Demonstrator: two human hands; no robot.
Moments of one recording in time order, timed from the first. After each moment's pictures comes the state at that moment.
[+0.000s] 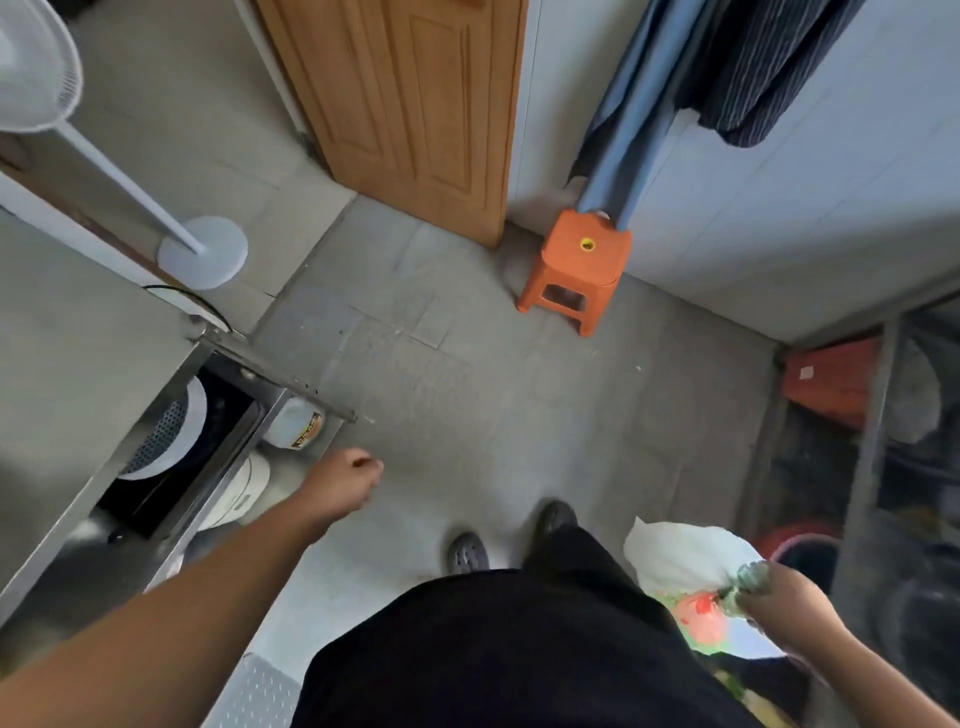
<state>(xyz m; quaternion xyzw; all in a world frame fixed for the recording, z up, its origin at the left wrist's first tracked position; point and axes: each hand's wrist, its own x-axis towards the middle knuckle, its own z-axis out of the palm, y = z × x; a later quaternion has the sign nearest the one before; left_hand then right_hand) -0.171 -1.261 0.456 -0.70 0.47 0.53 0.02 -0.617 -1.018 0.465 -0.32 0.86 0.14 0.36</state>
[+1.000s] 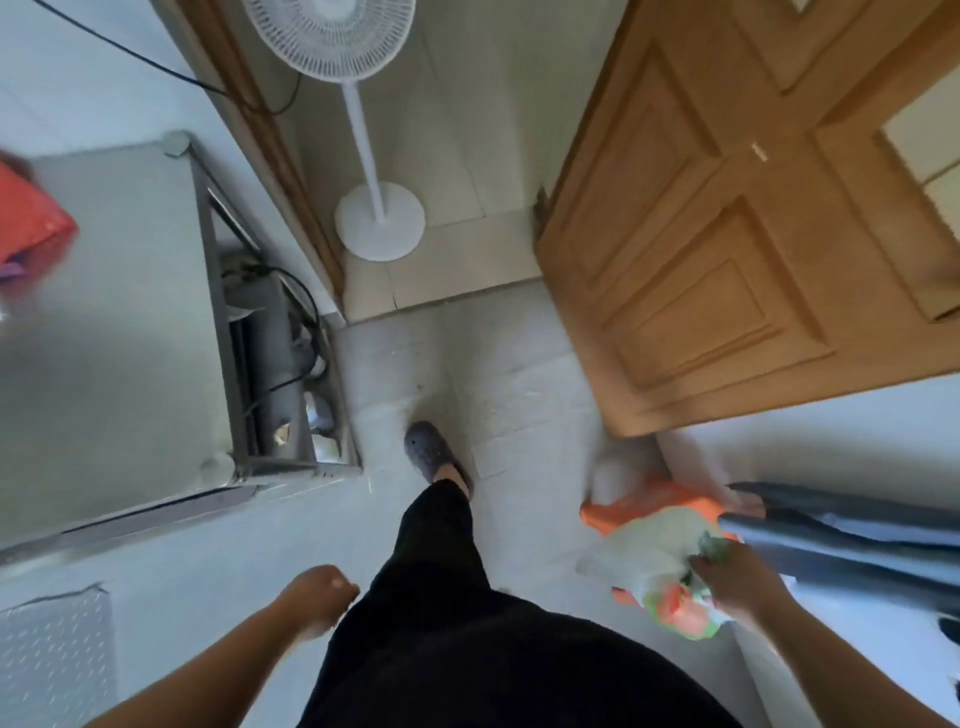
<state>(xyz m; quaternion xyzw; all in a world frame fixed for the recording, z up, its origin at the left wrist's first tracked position) -0.164 -1.495 0.392 -0.79 0.17 0.59 0.02 -0.550 -1.732 0.455 -0.67 0.58 0.40 0.24</state>
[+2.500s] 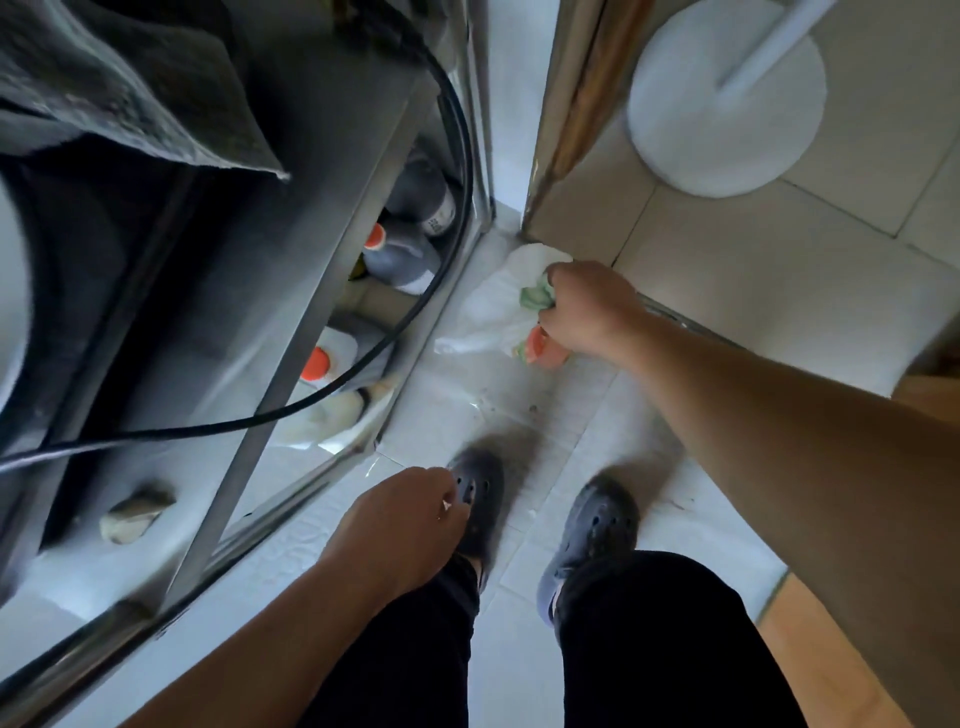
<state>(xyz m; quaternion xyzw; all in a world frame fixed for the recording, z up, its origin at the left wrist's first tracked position) -0.017 -1.725 0.028 -0.87 0.08 0.48 -0.09 0.100 -1.974 -0.063 -0.94 0.07 0.27 0.20</state>
